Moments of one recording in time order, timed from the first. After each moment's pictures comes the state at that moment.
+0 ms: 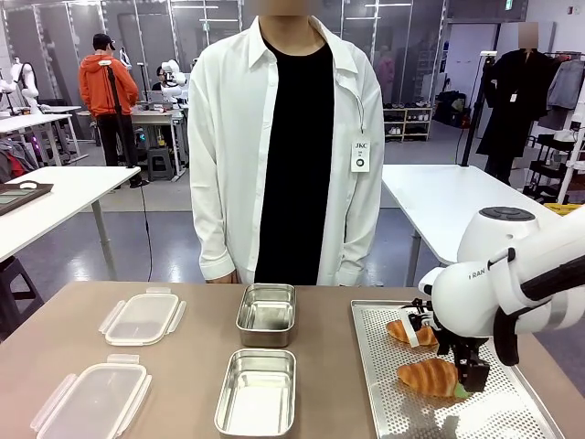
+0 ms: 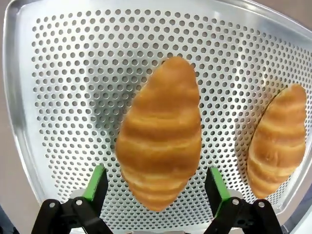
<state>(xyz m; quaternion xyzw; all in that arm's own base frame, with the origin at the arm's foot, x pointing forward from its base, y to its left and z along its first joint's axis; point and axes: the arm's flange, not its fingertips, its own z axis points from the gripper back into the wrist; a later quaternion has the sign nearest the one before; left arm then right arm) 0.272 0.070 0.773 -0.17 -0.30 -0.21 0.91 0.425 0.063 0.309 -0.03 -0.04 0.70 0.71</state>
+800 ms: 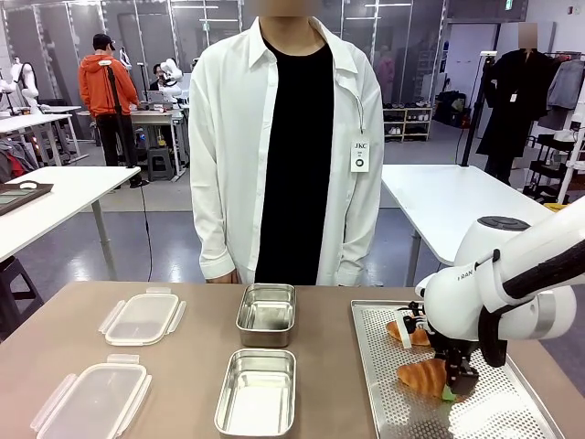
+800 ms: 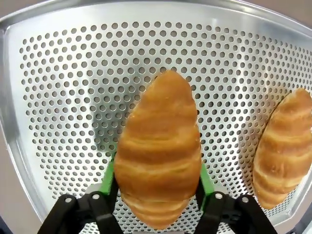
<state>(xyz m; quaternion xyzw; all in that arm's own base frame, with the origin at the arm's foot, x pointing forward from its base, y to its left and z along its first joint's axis) 0.272 0.070 0.773 -0.17 -0.30 -0.21 0.91 0.427 0.067 0.295 -0.01 -0.05 0.68 0.73</state>
